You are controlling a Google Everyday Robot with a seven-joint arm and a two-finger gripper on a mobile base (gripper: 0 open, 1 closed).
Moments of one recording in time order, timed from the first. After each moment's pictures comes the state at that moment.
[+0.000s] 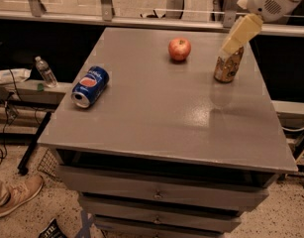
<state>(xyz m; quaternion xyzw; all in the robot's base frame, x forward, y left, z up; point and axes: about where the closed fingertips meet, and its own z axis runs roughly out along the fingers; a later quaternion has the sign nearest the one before) 0.650 -0.208 0.988 -0.54 0.78 0.01 0.33</state>
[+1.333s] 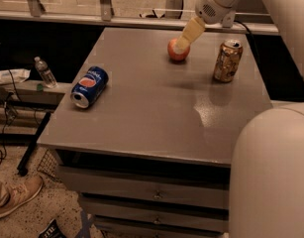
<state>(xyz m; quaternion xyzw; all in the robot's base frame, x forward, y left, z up) 0.741 -0.127 0.937 -0.48 0.83 0.04 0.29</state>
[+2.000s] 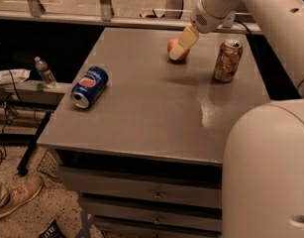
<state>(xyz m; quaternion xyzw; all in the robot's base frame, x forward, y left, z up) 0.757 -0.123 0.901 -0.43 0.86 0.03 0.27</state>
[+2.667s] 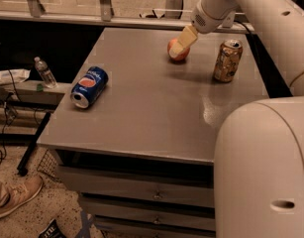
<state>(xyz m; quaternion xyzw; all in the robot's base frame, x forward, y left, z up) 0.775 -0.134 0.893 -0.39 0.88 0.03 0.27</state>
